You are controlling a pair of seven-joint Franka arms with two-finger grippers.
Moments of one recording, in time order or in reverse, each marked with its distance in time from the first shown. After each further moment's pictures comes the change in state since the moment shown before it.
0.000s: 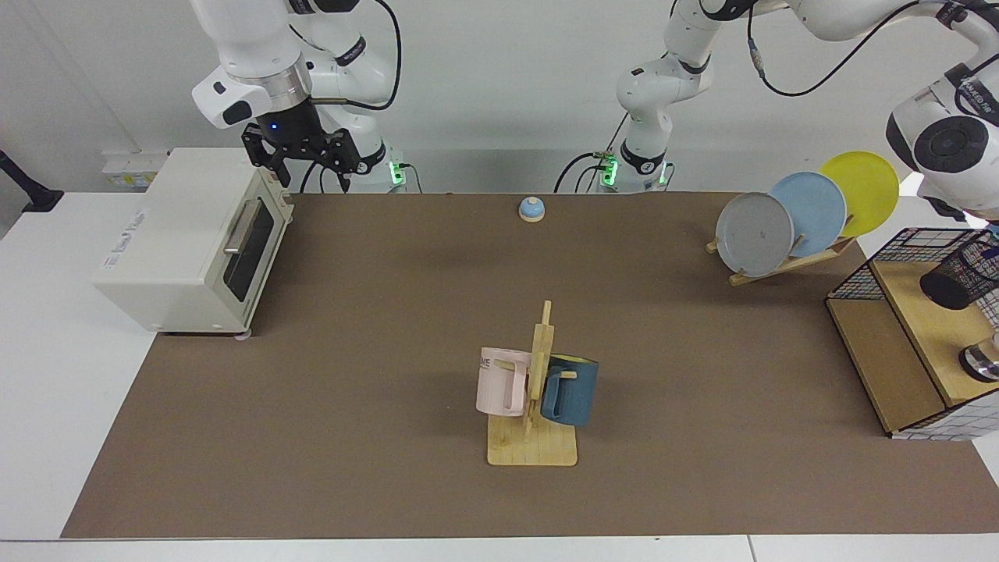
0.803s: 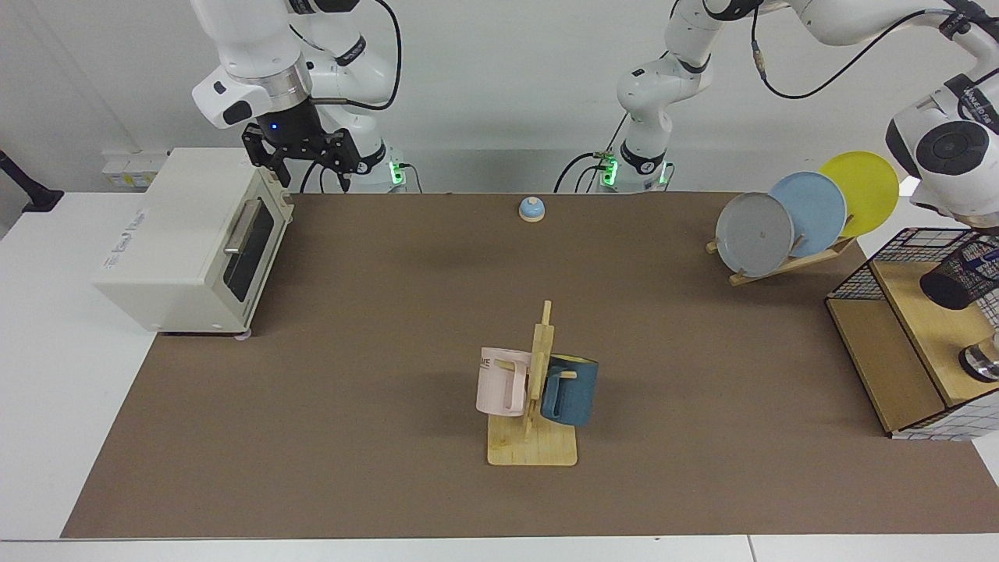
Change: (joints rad) left arm 0.048 0.000 -0.001 -0.061 -0.069 0.094 0.000; right arm 0.000 0.000 0.000 0.000 0.000 0.000 0.000
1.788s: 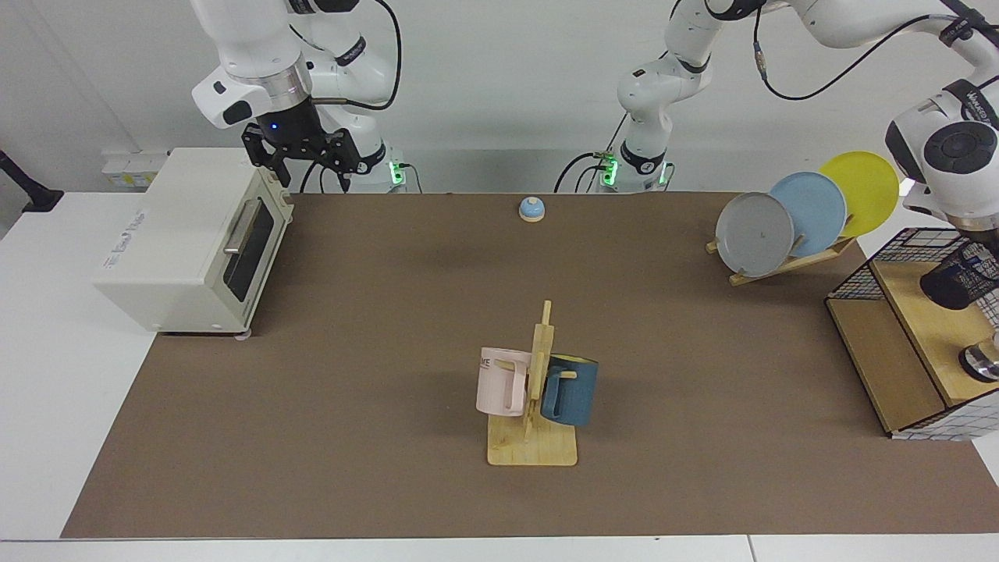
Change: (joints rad) left arm 0.020 0.000 -0.002 -0.025 -0.095 0.022 0.007; right arm 0.000 0.000 0.000 0.000 0.000 0.000 0.000
